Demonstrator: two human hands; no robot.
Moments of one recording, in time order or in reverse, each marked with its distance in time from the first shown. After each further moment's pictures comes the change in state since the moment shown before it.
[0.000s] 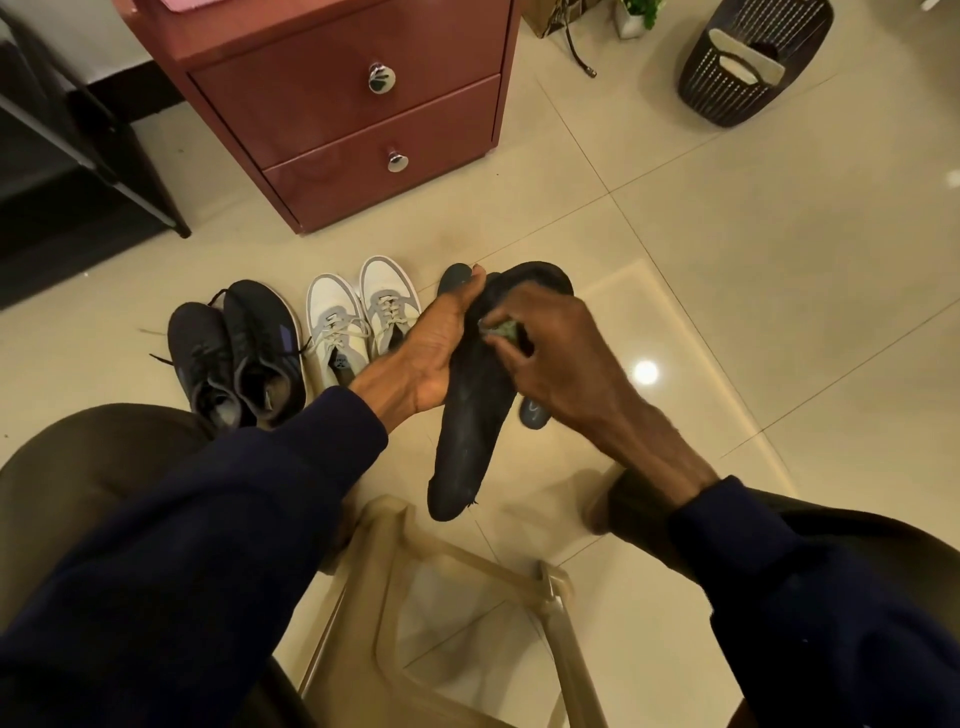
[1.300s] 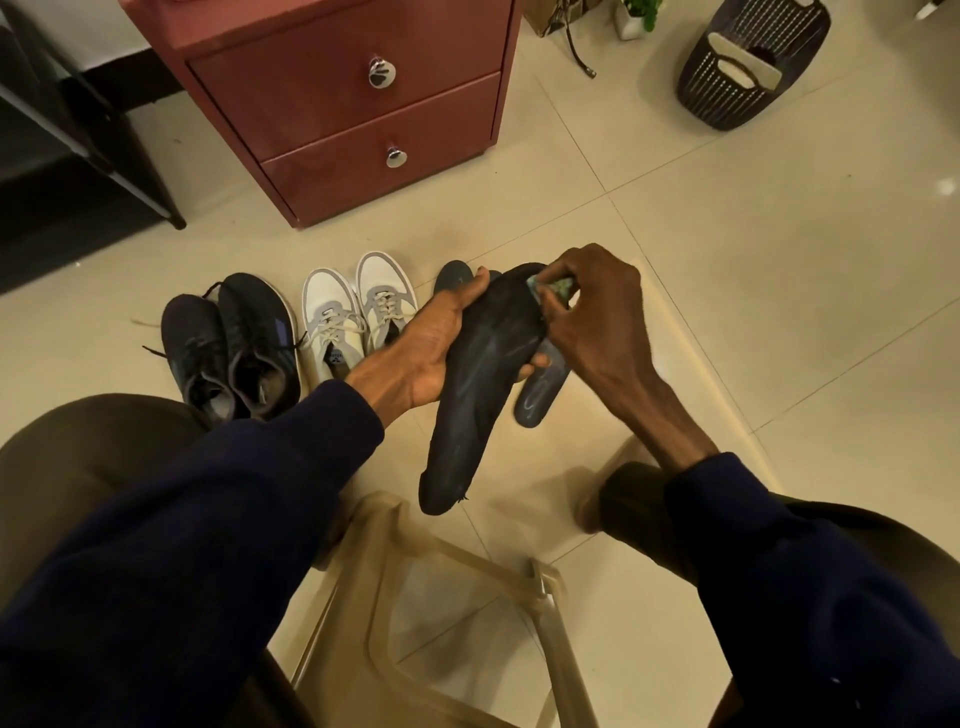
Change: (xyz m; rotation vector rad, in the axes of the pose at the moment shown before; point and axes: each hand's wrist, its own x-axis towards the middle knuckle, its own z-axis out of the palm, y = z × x) left_hand -0.005 0.000 0.003 -0.005 -0.038 -0.041; right_hand 0.011 0.033 -0.011 0.053 0.221 0.299
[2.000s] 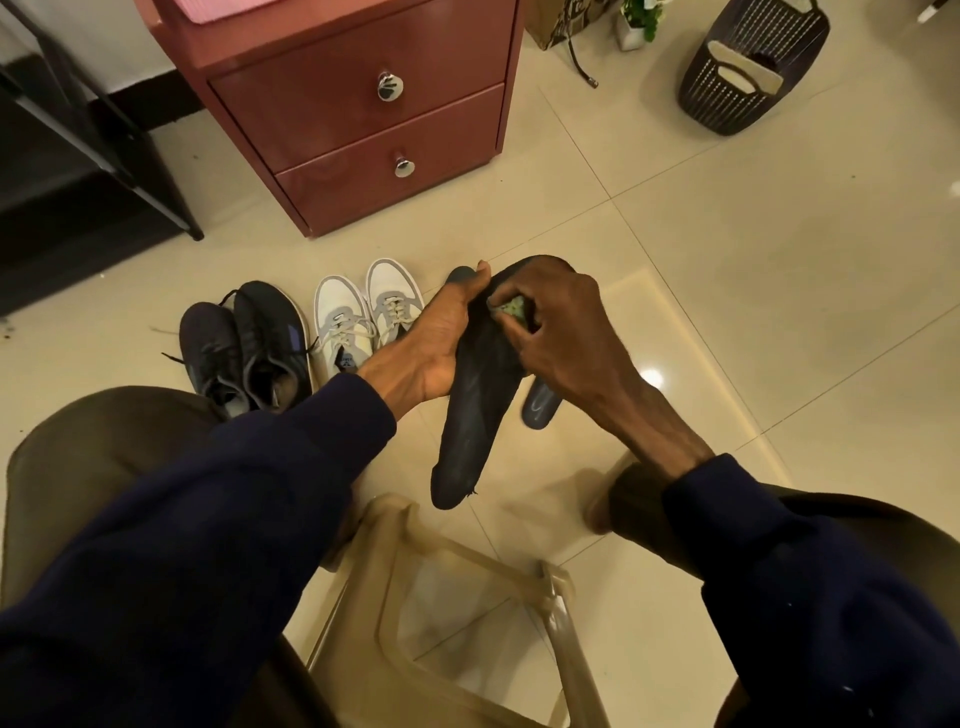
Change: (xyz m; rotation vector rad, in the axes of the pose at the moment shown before) left_hand -0.006 0.002 0.012 0.024 0.170 0.042; right_hand -0.013 -0.023 0.005 0.030 -0.137 -0.284
